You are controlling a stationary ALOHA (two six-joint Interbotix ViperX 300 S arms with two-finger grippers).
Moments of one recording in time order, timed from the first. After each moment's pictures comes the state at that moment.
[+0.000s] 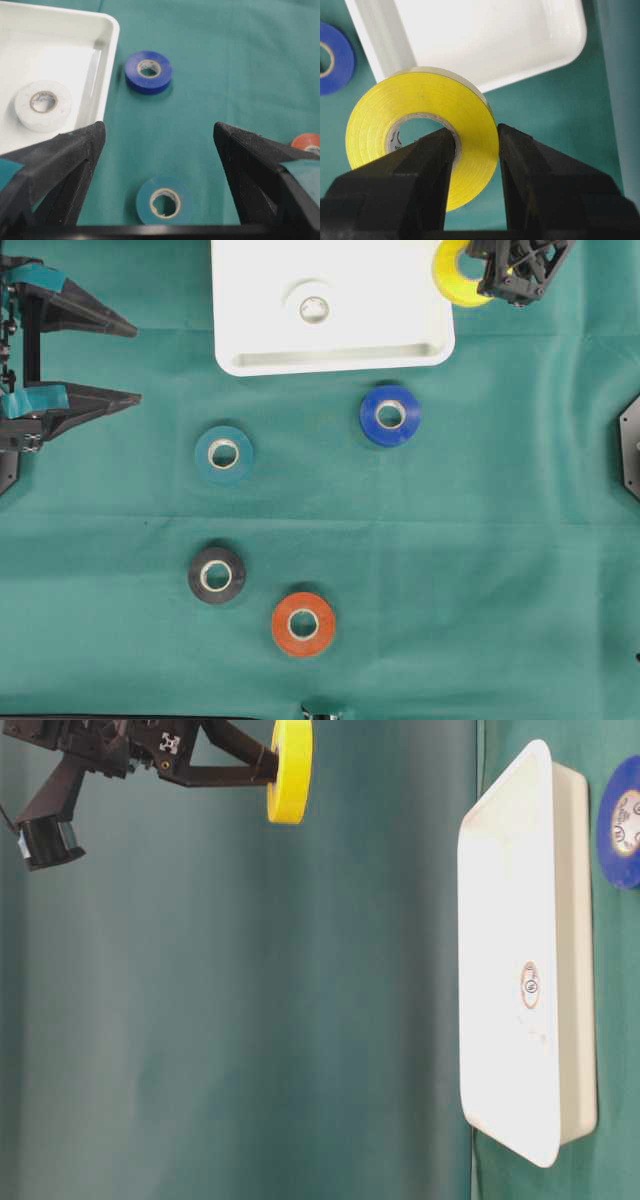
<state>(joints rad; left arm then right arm) 0.08 -0.86 0.90 0.00 0.35 -0.11 -0.43 -0.24 0.28 -0.09 1.12 -0.03</state>
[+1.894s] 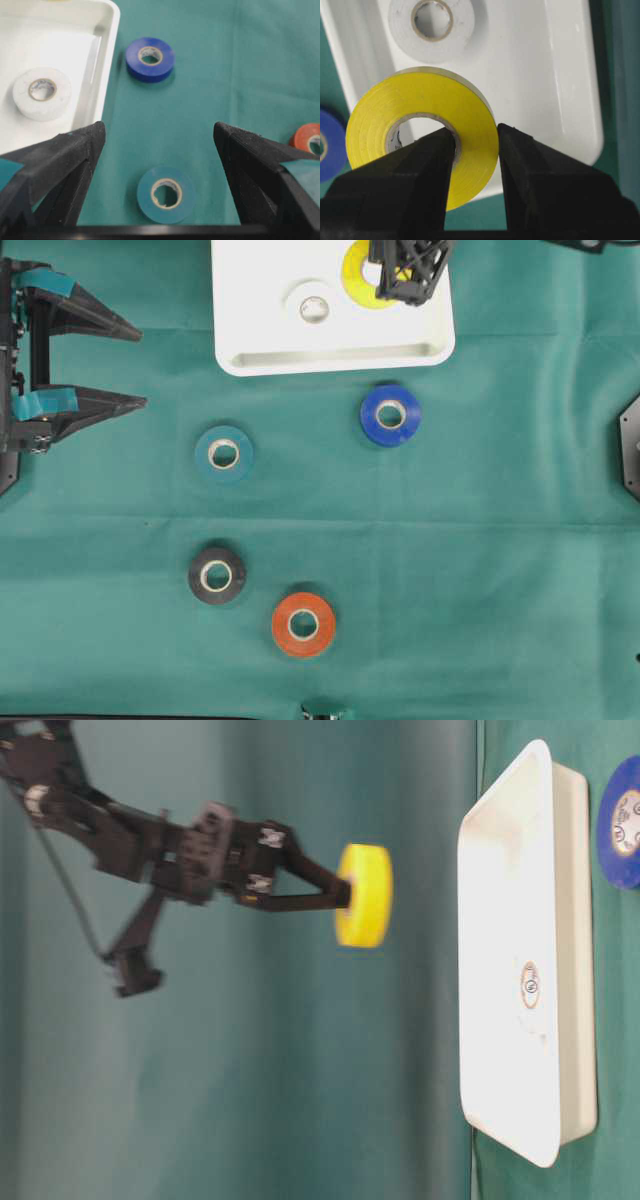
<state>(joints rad) 0.08 -0.84 0.90 0.00 0.37 -0.11 -0.41 0.08 0.12 -0.06 0.97 -0.10</state>
